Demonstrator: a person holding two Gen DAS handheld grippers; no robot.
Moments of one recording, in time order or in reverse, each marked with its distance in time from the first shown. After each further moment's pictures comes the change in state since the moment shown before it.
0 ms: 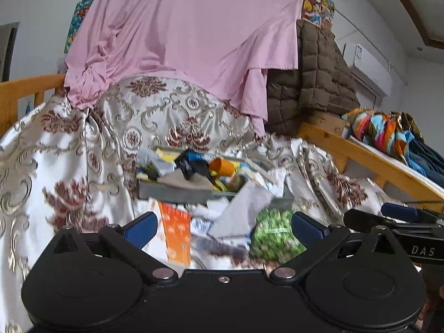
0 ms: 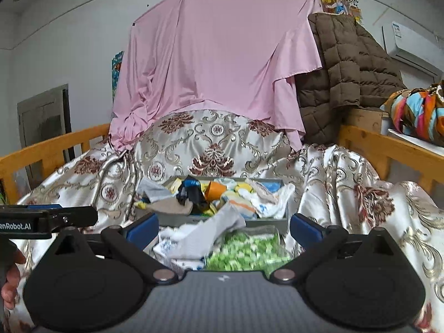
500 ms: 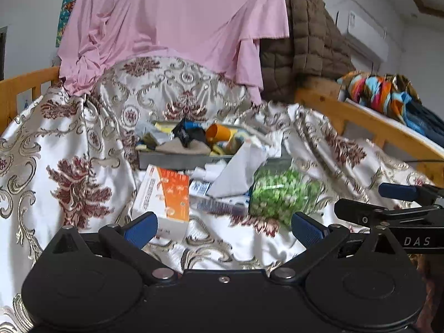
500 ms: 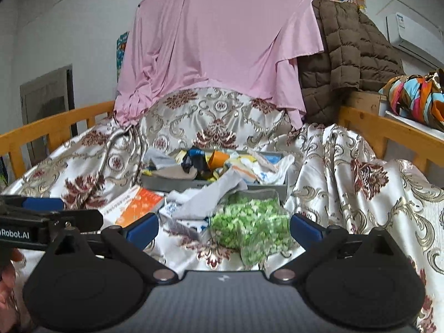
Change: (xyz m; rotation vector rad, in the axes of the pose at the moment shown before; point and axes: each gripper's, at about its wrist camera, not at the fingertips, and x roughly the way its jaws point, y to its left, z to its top) left arm -0.010 -0.014 -0.026 0.076 0.113 0.024; right arm -0.021 0.007 -0.030 -0.025 0.093 0.004
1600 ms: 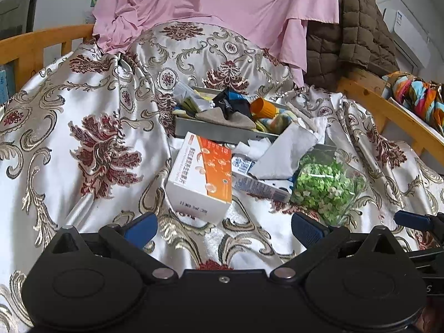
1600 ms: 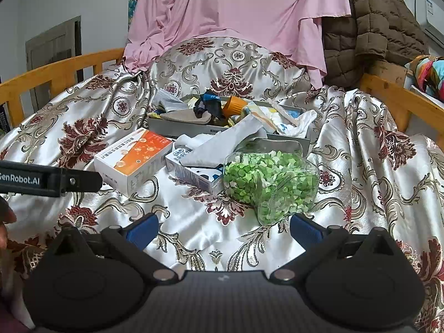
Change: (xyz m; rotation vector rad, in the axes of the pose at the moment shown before) left arm 0.036 0.037 -0.002 -0.144 0.097 0.110; right arm 0.046 0.017 -0.021 -0.073 0.177 0.025
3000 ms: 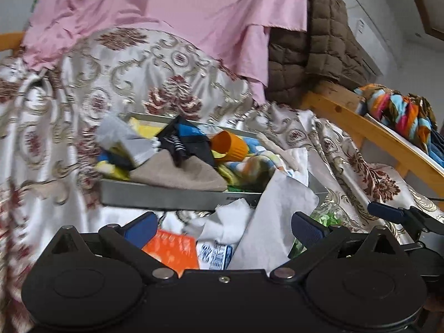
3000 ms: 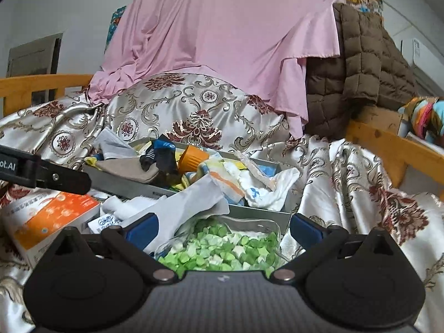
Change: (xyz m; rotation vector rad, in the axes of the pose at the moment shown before) left arm 0.151 0.006 0.085 0.072 -0.046 -0.275; right arm 0.116 -0.041 0.051 -0.038 -0.208 -0.110
